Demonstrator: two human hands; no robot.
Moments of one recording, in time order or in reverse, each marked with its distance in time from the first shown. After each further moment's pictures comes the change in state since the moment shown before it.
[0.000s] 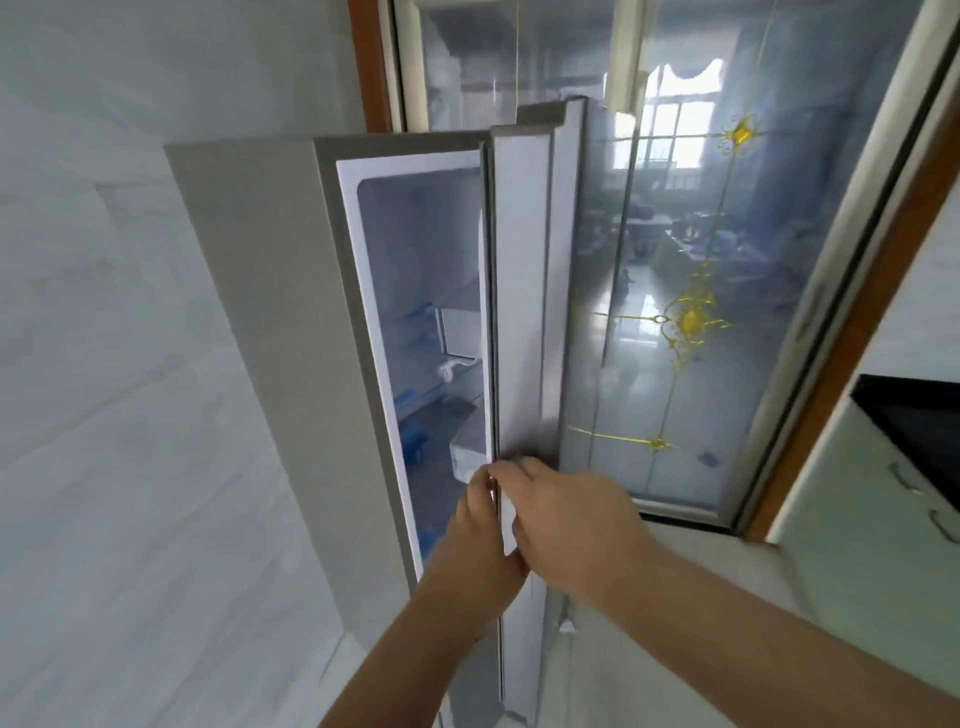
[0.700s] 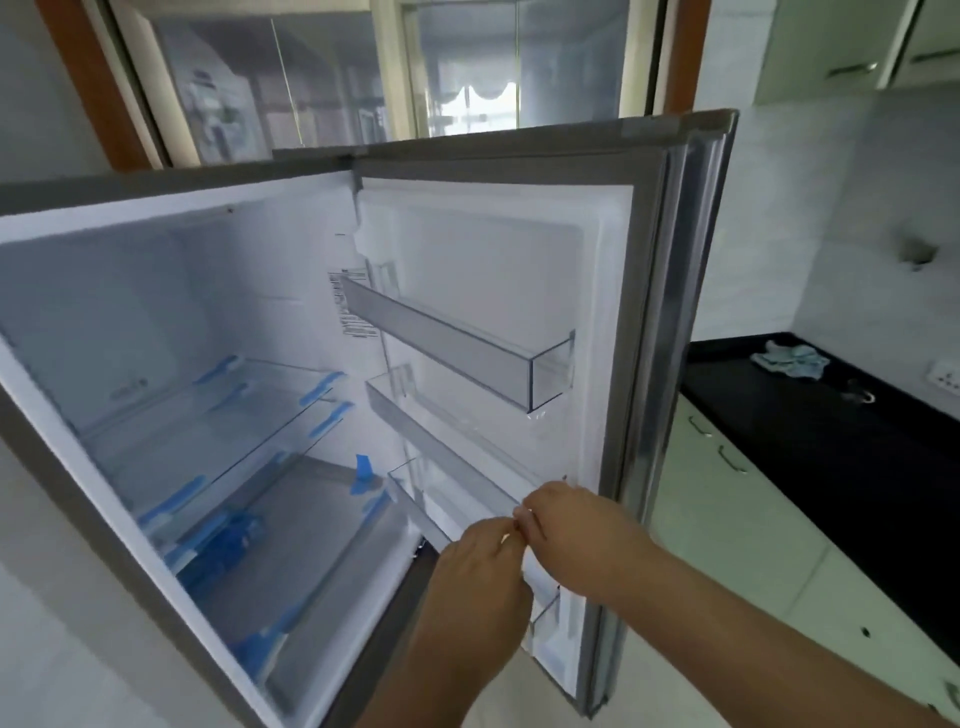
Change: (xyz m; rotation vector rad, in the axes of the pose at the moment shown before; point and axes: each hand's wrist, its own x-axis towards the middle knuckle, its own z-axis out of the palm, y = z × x) left_hand 0.049 0.116 0.131 0.406 -0.043 0.659; right_hand -0.076 0.186 0.045 0.222 -0.195 0.529
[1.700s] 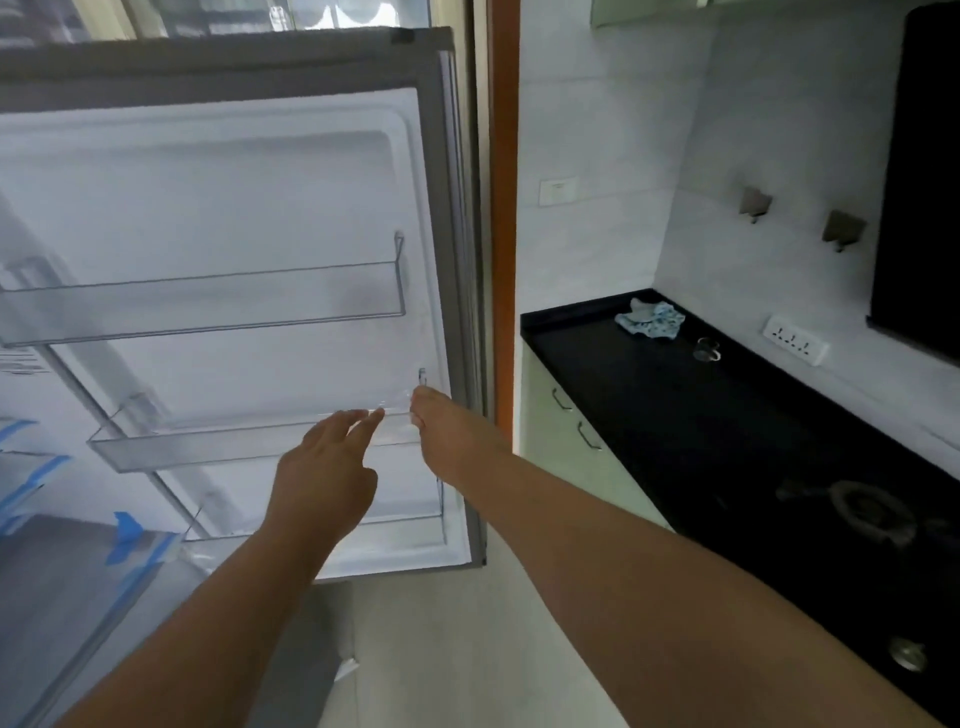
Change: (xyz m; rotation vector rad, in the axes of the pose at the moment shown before) left_hand 0.276 0.068 0.093 0.161 -0.121 -0.207; right_hand 0.151 0.270 -0.012 0.389 0.157 0.101
